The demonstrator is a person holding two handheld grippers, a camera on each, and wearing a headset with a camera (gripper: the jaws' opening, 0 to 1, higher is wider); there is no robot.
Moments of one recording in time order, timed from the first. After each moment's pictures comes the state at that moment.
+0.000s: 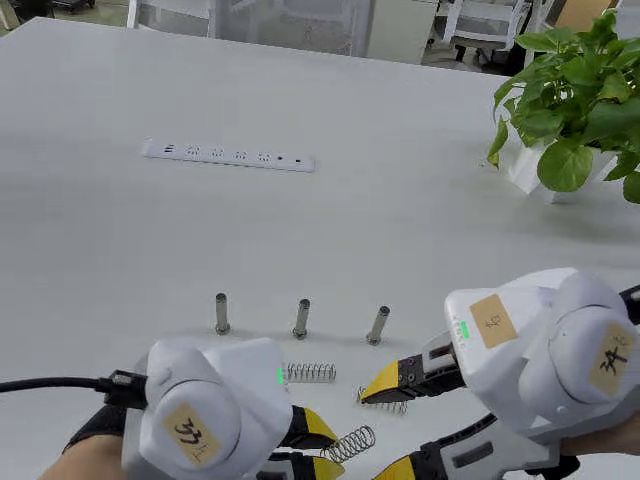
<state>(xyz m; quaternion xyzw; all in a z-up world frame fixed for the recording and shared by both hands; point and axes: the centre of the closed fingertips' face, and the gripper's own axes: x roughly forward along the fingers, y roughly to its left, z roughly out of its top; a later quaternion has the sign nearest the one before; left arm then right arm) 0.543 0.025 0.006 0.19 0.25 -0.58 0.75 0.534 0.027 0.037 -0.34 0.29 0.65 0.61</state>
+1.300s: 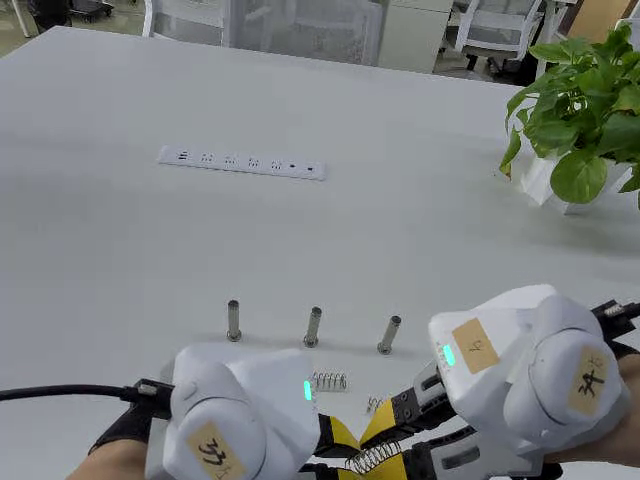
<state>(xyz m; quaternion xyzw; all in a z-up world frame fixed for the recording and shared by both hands) 0.540 0.017 0.017 0.20 0.22 -0.60 0.75 0.530 0.034 0.029 -0.36 0.29 0.67 0.58</state>
